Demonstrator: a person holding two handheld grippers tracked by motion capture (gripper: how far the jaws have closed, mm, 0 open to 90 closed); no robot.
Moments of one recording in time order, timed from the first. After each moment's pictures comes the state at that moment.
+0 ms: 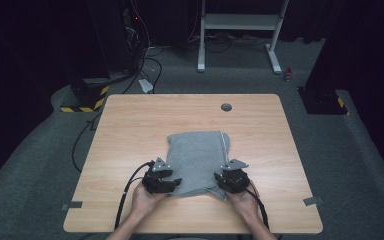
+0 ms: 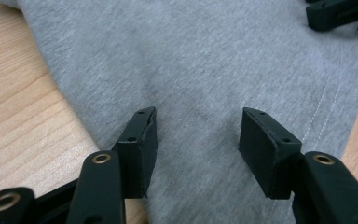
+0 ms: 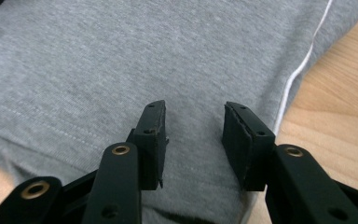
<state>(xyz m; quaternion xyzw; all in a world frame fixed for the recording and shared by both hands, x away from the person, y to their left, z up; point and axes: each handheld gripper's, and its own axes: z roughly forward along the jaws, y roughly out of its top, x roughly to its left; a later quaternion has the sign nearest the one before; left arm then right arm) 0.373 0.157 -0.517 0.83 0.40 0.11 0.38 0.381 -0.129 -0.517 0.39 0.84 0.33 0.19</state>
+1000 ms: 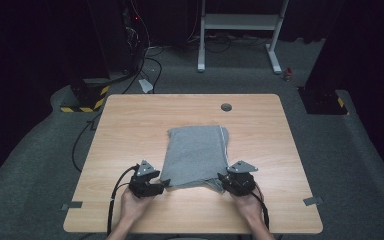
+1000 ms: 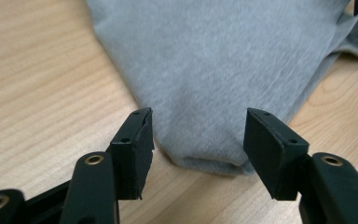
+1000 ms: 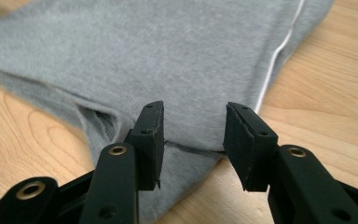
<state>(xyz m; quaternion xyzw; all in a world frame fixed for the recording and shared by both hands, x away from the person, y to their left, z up) 0.349 0.192 -0.508 0.80 0.43 0.14 0.40 0.365 -0.146 -0.504 0.40 0.81 0.37 0.20</state>
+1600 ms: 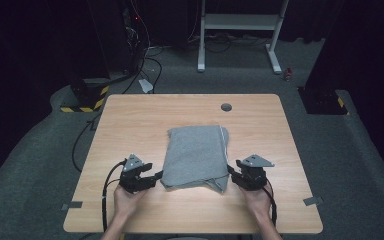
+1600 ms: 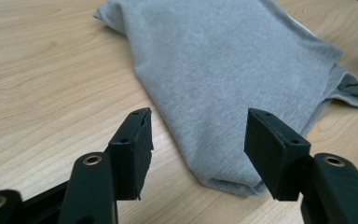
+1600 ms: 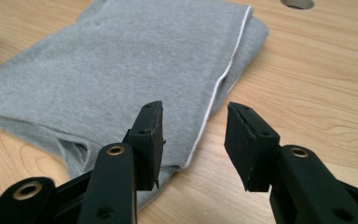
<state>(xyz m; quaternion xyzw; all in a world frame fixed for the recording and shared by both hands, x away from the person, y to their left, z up) 0.350 0.216 -0.486 0.76 0.45 0.16 0.44 0.370 -0.173 -0.479 0.43 0.78 0.40 0.21</state>
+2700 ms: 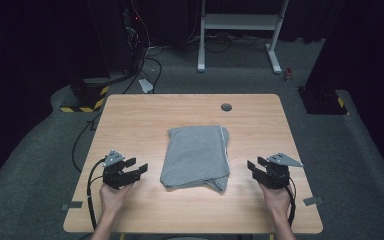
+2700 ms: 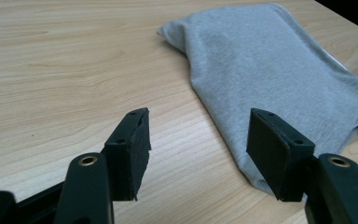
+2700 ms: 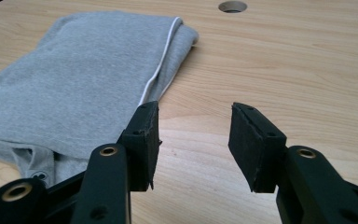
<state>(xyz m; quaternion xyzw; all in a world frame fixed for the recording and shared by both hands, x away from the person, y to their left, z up) 0.353 0.261 -0.480 0.72 0.50 0.18 0.45 0.370 -0.233 -0.469 0.49 0.73 0.42 0.22</state>
